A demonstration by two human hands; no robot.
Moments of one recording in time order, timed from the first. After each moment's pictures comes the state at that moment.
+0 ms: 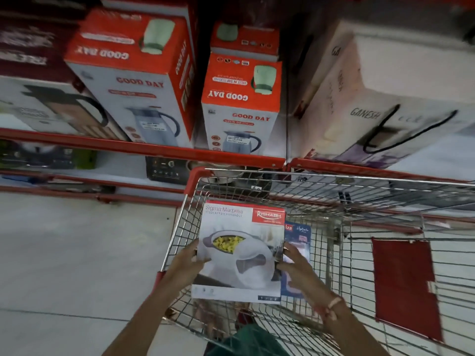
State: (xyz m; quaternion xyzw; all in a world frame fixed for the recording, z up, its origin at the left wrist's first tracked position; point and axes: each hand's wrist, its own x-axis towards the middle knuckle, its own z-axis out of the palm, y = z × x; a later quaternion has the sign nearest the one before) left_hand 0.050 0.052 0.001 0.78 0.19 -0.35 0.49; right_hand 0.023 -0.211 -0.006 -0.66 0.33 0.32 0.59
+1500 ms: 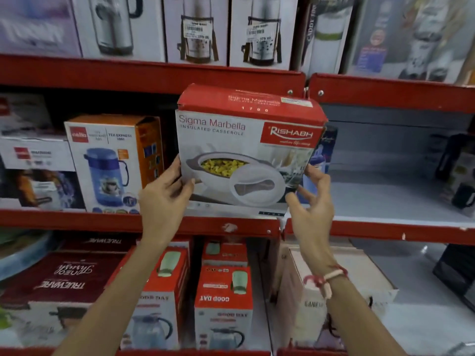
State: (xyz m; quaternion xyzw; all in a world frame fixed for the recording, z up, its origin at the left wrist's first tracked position) left_hand 0.280 0.033 0.382 0.73 -0.18 0.38 0.54; right_hand 0.235 -0.194 0.381 -0.67 -0.04 -0.42 0.61
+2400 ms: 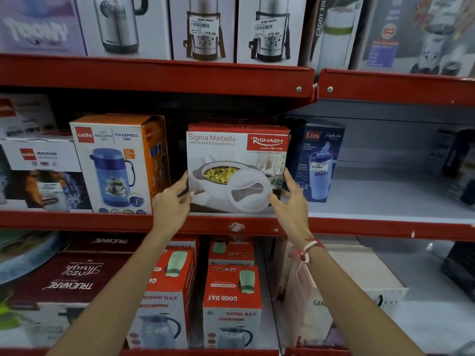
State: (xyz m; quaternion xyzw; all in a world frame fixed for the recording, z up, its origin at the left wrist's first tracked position) left_hand 0.353 0.056 0.343 0.86 -0.09 0.29 0.42; right_hand 0.313 -0.192 0.347 -0.79 0.02 -0.30 0.53
